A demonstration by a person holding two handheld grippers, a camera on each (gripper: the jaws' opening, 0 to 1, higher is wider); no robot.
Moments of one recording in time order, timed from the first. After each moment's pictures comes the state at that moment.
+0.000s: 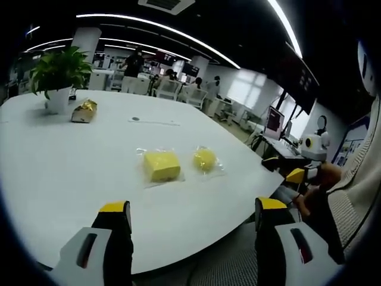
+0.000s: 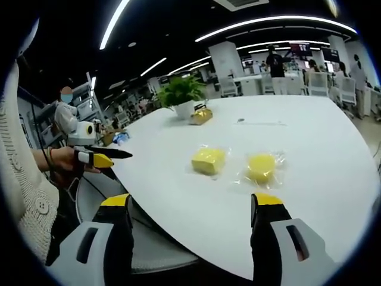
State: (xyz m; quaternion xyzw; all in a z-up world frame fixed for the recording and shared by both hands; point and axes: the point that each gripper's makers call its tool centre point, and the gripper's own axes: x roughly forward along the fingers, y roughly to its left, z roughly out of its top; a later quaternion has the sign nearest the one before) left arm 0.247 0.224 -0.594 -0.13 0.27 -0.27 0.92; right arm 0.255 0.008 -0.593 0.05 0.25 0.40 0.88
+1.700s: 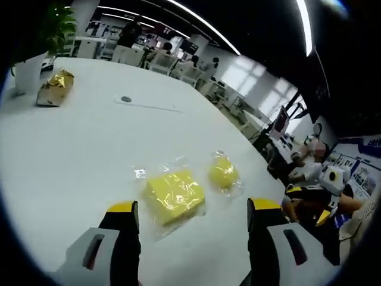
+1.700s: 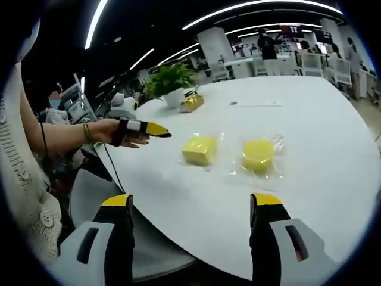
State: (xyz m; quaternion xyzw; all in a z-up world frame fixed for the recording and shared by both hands) left arm 0.424 0.208 -0.658 -0.18 0.37 -0.31 0.86; right arm 0.284 0.012 -0.615 0.07 0.32 0.37 0.87
